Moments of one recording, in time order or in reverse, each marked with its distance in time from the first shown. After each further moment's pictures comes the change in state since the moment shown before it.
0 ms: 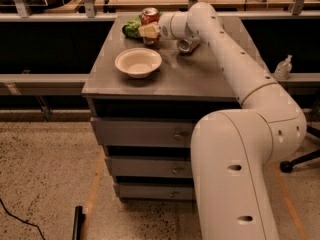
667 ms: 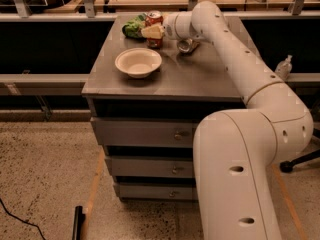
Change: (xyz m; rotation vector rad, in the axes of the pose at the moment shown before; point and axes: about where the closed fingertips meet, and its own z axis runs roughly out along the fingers) arm 0.006 -0.012 -0.012 0.025 0.031 0.030
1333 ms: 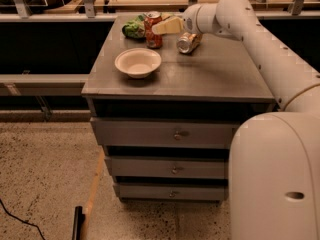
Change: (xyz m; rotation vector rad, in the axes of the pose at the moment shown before) arm -0.019 -0.020 -0.073 0.061 -0.039 0.015
